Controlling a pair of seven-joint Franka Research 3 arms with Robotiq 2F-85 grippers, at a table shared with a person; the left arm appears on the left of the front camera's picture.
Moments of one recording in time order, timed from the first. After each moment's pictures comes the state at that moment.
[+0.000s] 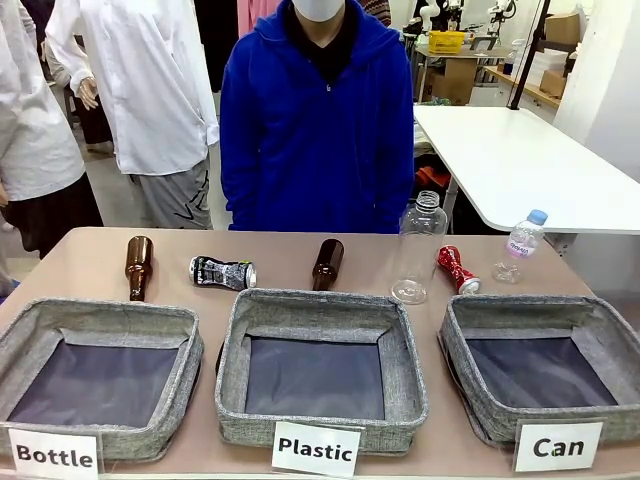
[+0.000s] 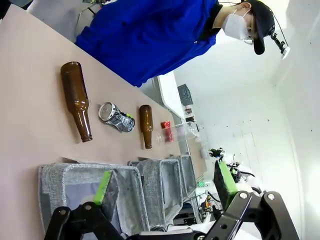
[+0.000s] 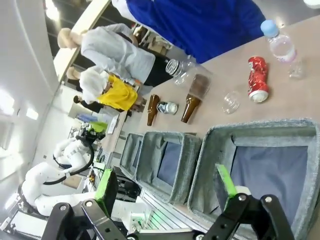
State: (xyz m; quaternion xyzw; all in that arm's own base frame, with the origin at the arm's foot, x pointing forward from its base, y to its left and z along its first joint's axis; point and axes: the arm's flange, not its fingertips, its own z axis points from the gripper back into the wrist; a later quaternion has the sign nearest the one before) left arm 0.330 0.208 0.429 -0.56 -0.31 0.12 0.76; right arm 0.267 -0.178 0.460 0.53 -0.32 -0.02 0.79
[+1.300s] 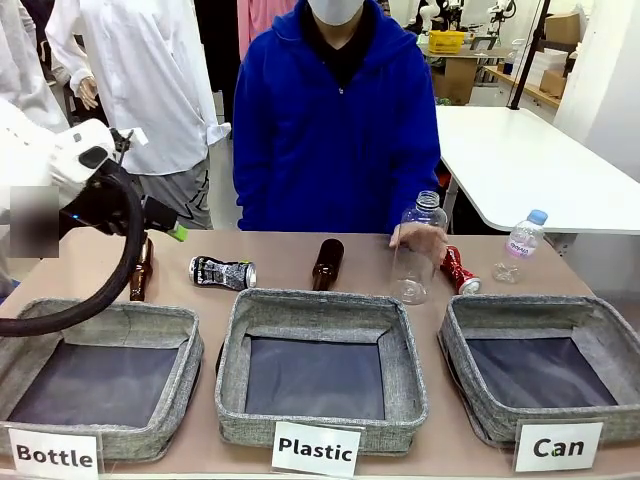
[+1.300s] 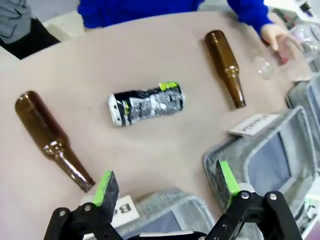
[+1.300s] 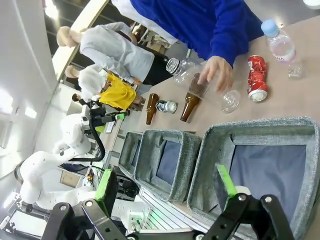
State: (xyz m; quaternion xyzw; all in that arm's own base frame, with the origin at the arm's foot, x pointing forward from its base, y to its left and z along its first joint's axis) left arm 0.451 -0.095 0.444 -0.20 -0.28 -0.16 0.92; right arm 0.264 -0.181 0.463 0.52 -0.32 -0.02 0.79
